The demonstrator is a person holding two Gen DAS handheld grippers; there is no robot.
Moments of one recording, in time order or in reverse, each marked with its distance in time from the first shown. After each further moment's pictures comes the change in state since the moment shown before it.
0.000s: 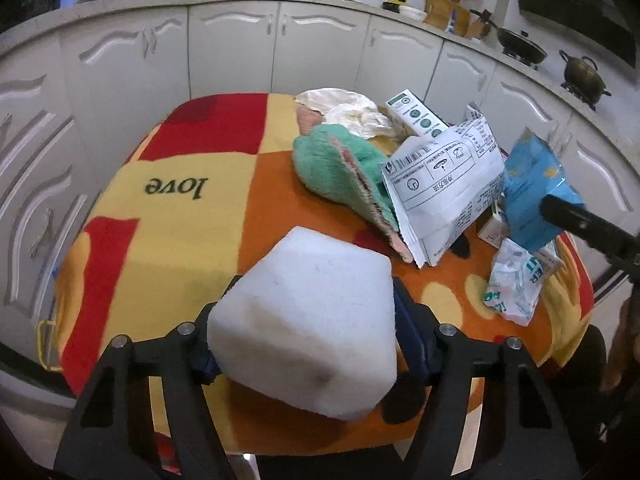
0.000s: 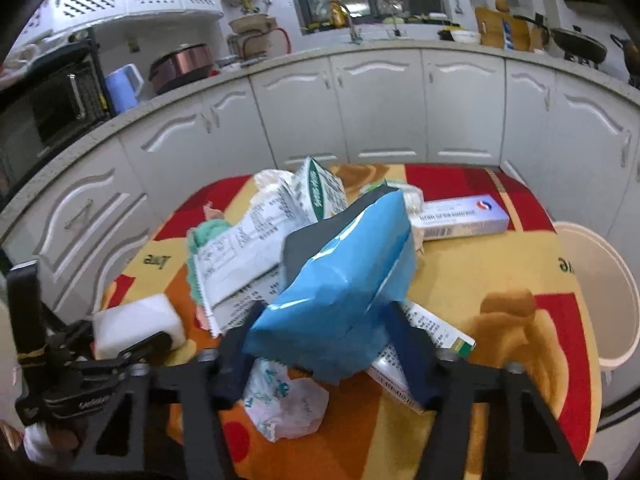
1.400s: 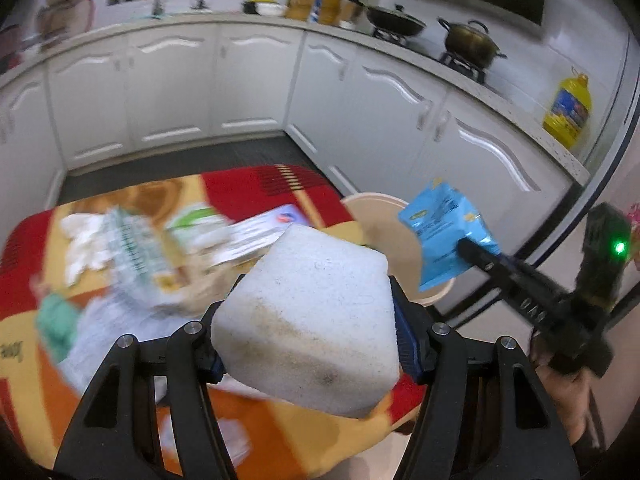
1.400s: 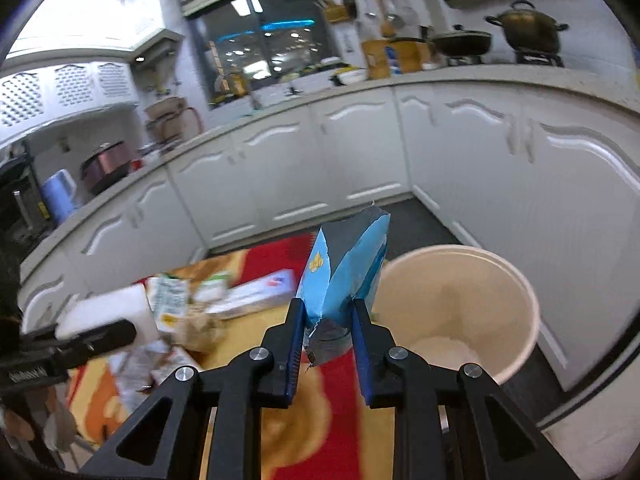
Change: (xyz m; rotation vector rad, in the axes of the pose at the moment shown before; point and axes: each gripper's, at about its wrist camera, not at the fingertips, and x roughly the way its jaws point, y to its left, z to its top) left arm 0.003 -0.238 0.110 0.242 0.044 -0.347; right arm -0.102 -0.186 0.006 0.259 -0.185 -0.221
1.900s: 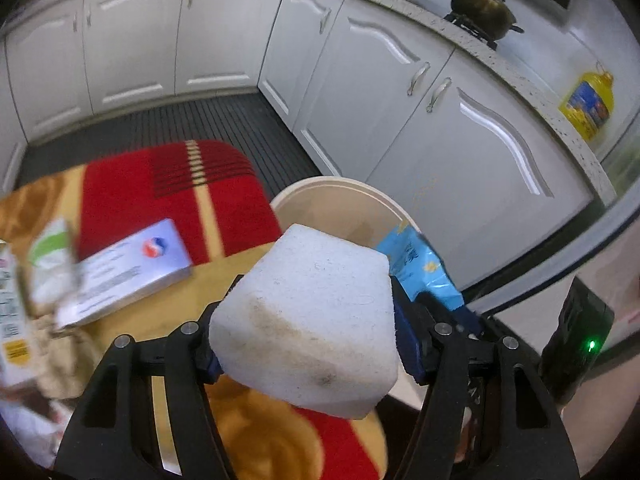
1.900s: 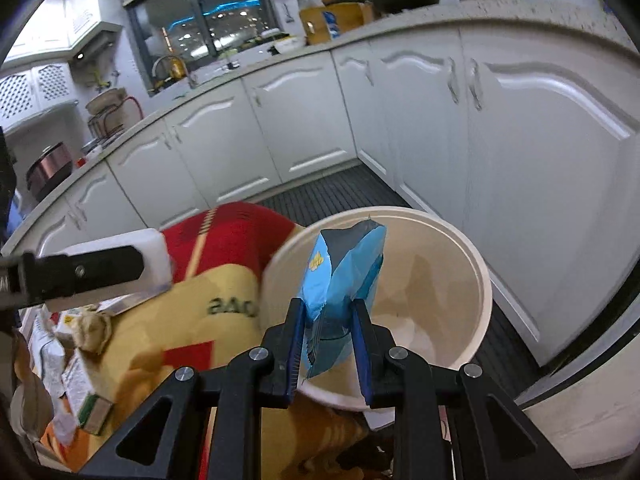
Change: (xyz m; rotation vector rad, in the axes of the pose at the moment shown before) left arm 0.133 -0.061 0.056 -0.074 0.158 -0.065; right arm 0.059 -0.091 -0.005 0.082 0.102 -0.115
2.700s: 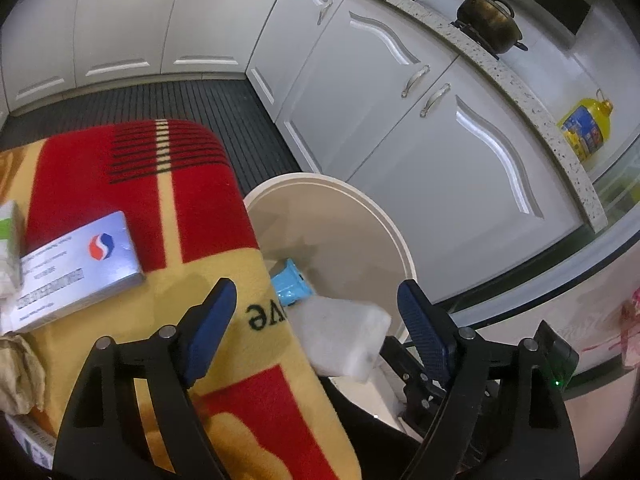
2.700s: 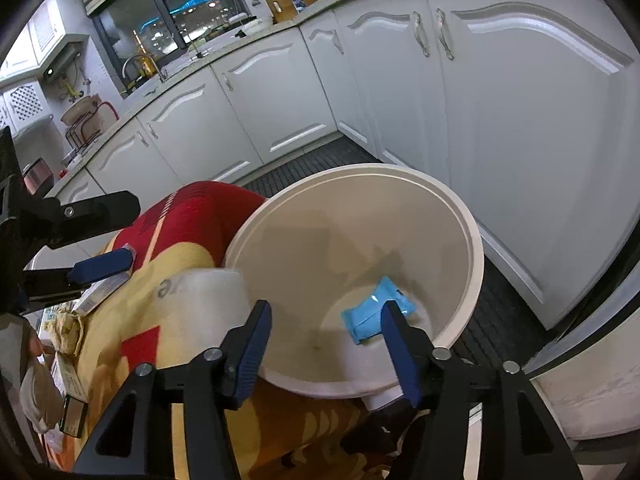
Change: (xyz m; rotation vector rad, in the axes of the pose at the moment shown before) left arm 0.026 0.006 0.006 -0.072 0.013 -0.089; right arm 0.012 -0.022 -0.026 0.082 0.071 -0.006
